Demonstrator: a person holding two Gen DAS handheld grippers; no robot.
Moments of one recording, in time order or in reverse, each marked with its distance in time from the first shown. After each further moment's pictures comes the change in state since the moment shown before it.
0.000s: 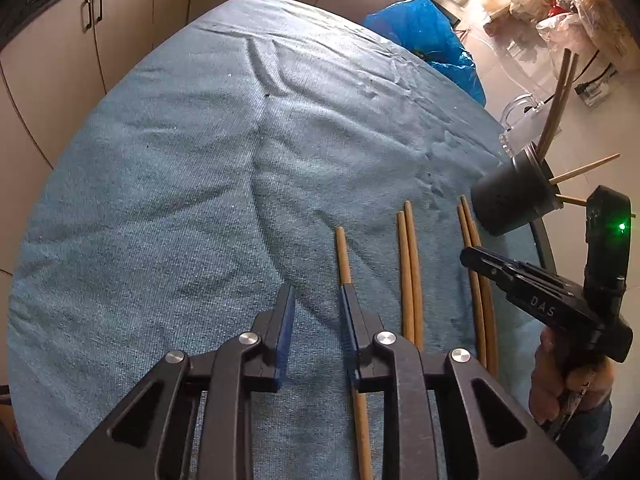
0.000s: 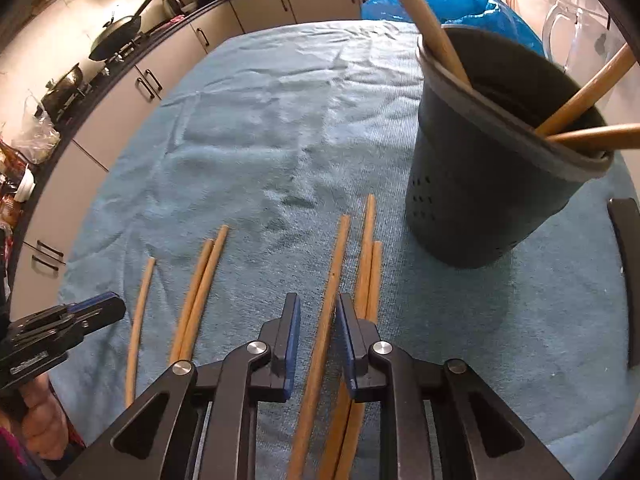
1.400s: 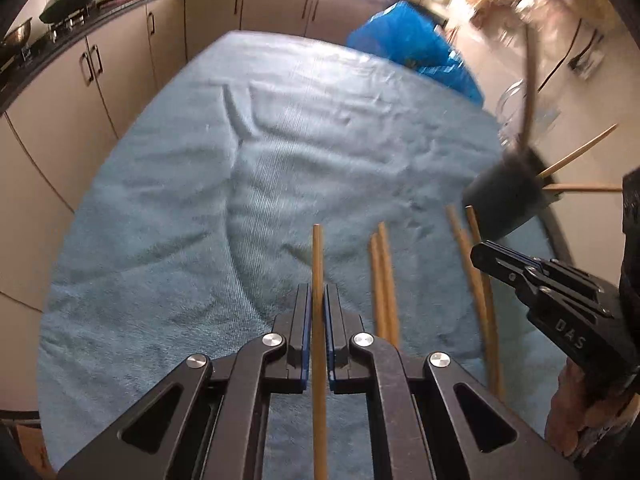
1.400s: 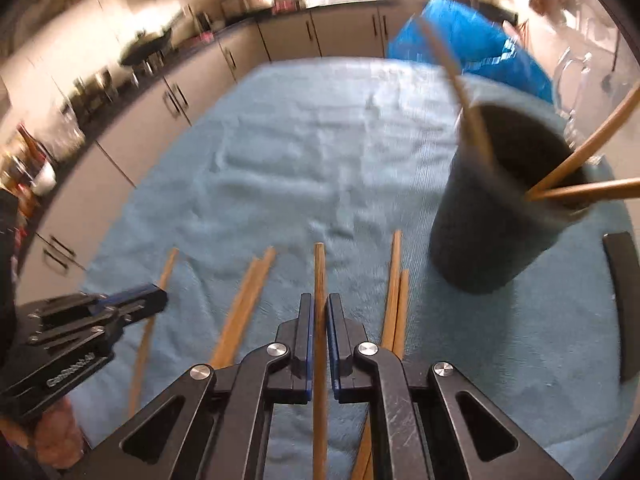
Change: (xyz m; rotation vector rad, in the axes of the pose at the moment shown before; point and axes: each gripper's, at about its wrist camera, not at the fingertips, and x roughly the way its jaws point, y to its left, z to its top) left arm -0.020 -0.047 0.004 0.109 -0.115 0.112; right arm -0.040 0.025 -0.007 -0.059 -0.145 0.041
